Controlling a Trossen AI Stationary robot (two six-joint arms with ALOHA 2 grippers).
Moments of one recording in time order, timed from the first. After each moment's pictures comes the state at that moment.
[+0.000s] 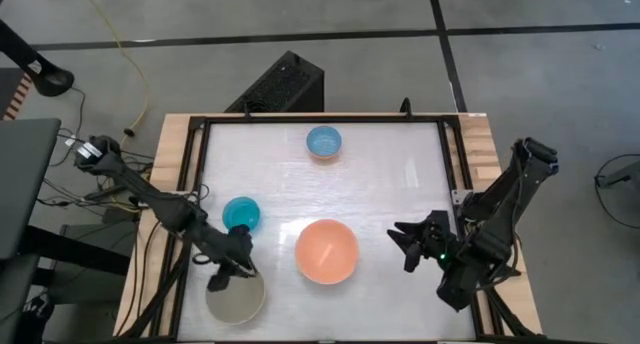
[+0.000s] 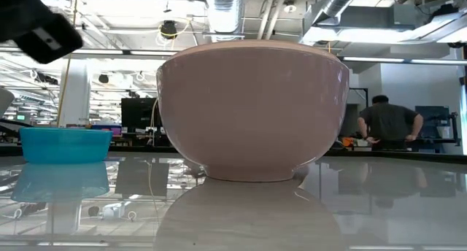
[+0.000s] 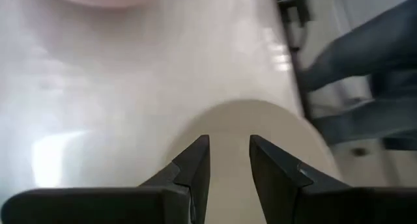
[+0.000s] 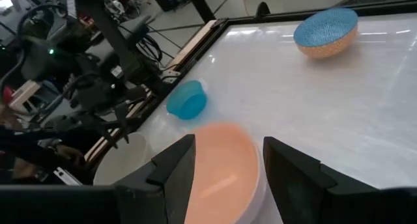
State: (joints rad) left arm -0.58 1.11 0.69 -0.33 0.04 -0.58; right arm 0.93 1.32 1.16 -1.00 1.22 1.79
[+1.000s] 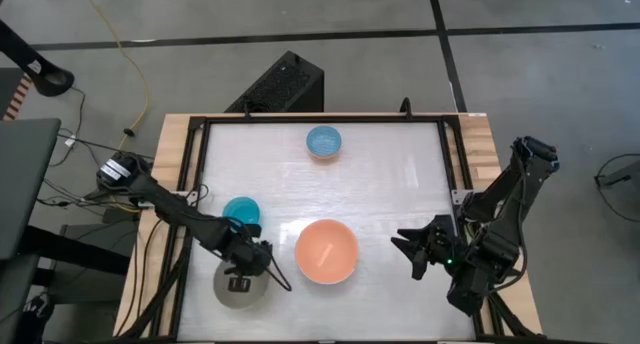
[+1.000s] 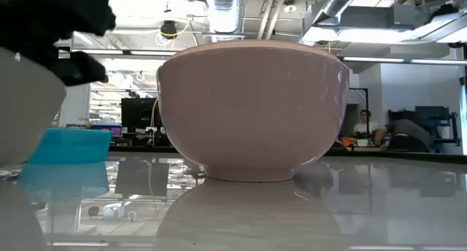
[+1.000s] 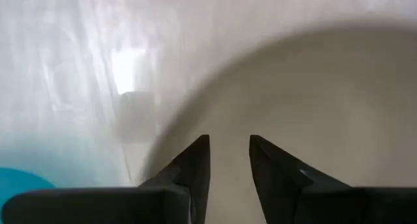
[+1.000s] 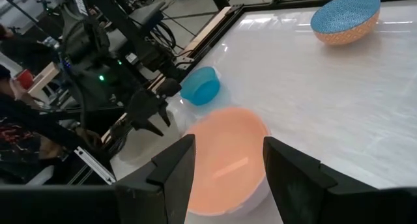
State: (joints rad) left arm -0.51 1.50 0.91 -0.62 0.03 -0.45; right arm 0.98 1.30 1.16 -0.96 1.21 1.75
